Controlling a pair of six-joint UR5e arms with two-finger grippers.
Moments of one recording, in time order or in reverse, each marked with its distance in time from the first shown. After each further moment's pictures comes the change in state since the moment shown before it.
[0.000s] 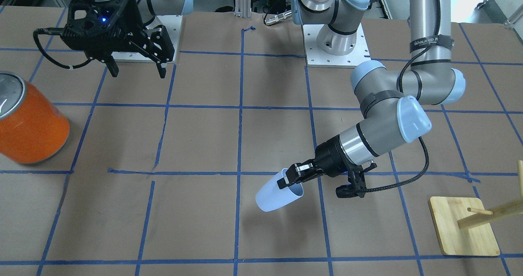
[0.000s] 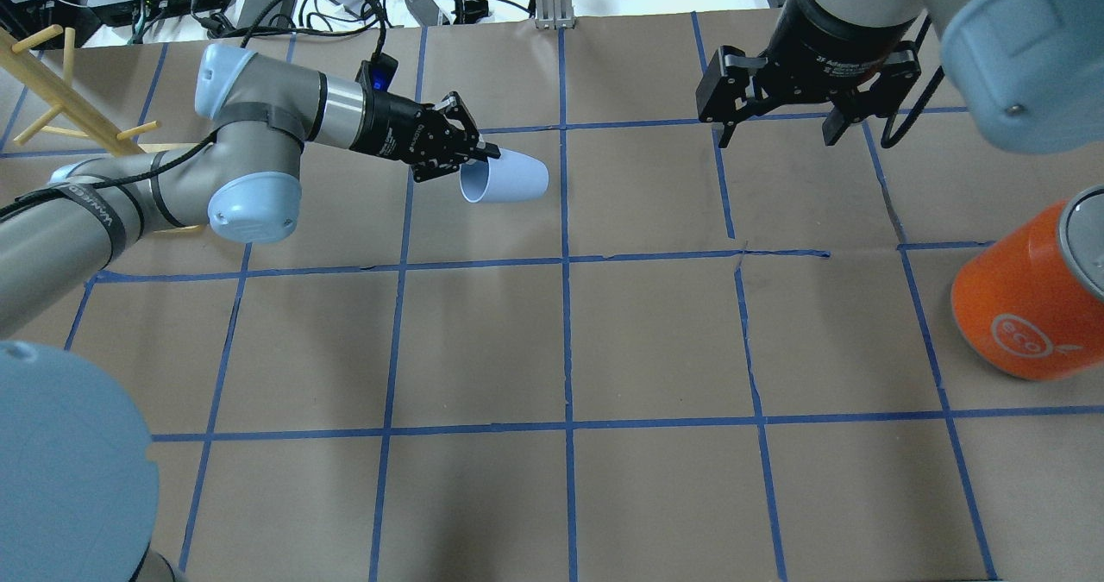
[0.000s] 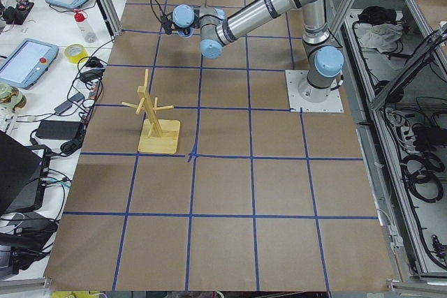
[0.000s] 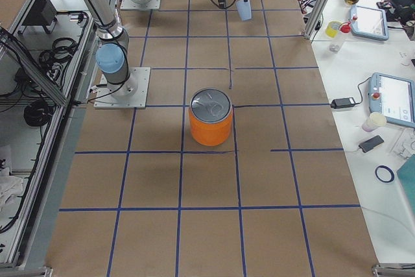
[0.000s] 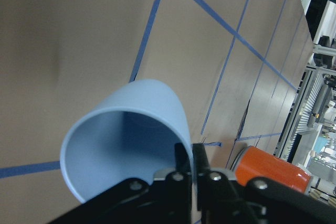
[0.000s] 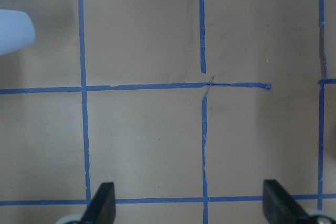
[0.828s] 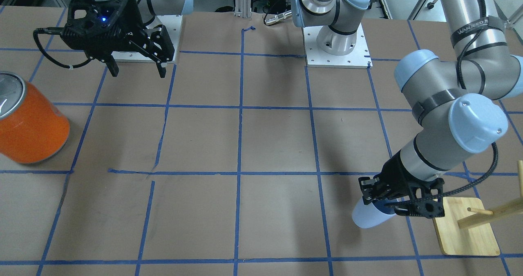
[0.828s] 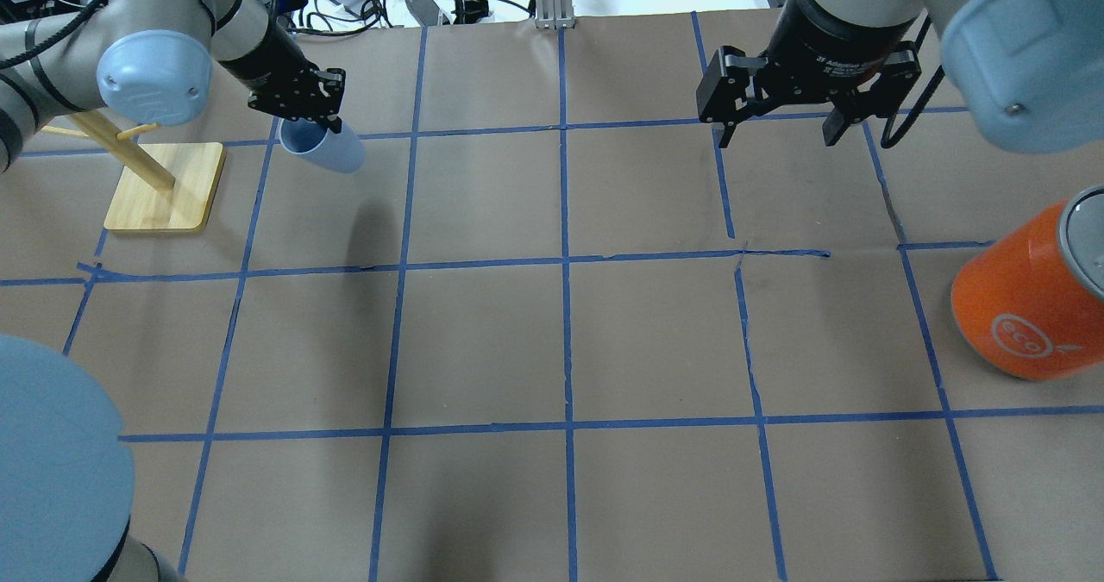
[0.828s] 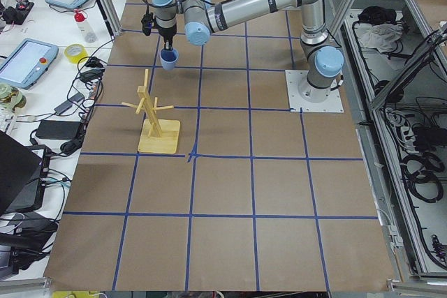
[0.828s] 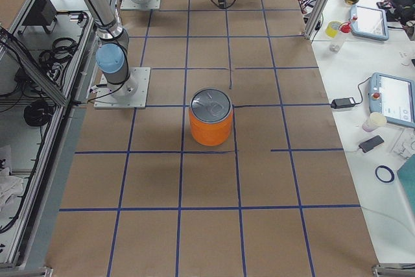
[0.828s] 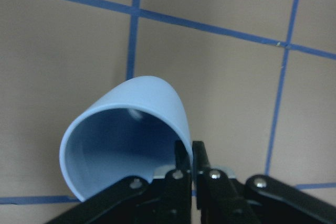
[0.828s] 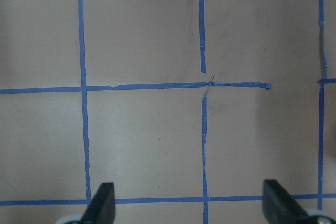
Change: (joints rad) left arm 0.083 -0.048 0.269 -0.318 0.561 0.530; right arm 0.000 0.000 0.000 0.001 0.000 0.001
